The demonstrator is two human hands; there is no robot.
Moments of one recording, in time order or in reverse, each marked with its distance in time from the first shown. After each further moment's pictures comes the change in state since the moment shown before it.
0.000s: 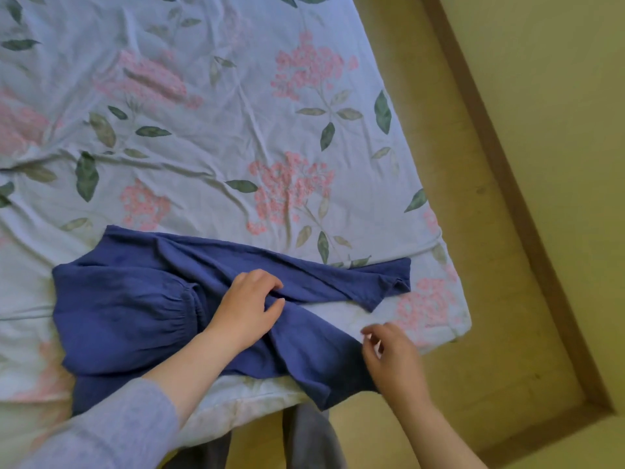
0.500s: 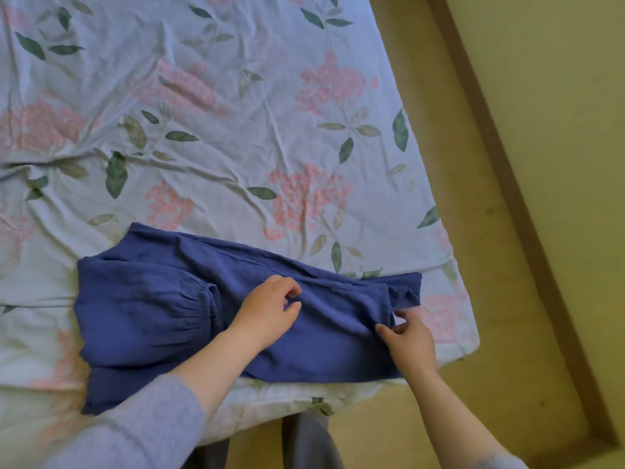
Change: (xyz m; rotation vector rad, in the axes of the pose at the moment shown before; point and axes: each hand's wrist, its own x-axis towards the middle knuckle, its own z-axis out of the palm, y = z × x) left_hand 0.000 0.018 -0.005 -0.179 -0.025 -0.129; right_hand 0.043 -0.011 -0.015 0.238 -0.009 0.345
